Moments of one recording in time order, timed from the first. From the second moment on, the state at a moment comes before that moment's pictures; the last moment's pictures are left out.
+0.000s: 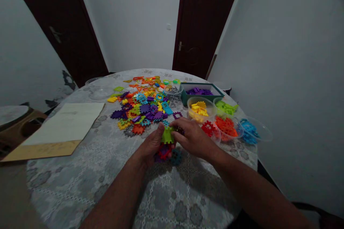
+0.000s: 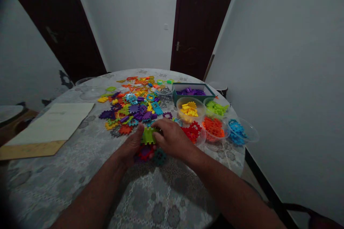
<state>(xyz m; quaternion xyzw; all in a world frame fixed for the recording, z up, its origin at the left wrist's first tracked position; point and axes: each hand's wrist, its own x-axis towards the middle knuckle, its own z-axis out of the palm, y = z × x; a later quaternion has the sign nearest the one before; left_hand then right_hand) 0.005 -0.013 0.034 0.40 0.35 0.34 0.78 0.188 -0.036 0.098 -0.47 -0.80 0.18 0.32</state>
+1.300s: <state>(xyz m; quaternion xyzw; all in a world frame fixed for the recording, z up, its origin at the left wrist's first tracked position) 0.008 -0.014 0.045 0.33 0.31 0.34 0.82 0.277 -0.049 0.092 -0.51 -0.75 0.06 0.41</state>
